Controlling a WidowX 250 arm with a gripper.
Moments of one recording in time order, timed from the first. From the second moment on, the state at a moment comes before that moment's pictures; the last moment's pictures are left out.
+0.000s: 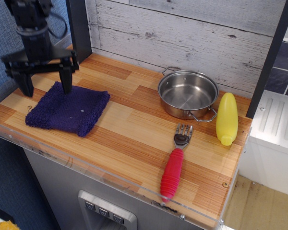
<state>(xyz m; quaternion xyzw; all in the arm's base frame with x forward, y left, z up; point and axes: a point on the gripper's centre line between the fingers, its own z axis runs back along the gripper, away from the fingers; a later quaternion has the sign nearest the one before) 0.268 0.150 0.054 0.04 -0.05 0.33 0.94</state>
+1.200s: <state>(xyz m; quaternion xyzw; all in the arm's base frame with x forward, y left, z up) 0.278 0.147 0.012 0.05 -0.03 0.30 0.95</state>
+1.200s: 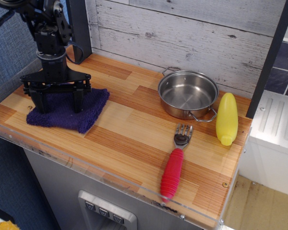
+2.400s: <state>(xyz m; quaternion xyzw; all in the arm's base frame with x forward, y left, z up) 0.386 0.094 0.019 0.03 -0.05 0.25 0.97</state>
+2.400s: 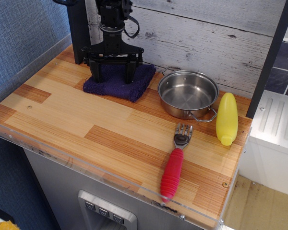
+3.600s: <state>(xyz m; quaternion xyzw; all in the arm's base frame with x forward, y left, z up) 0.390 0.092 0.097 0.00 -0.12 0.26 0.96</state>
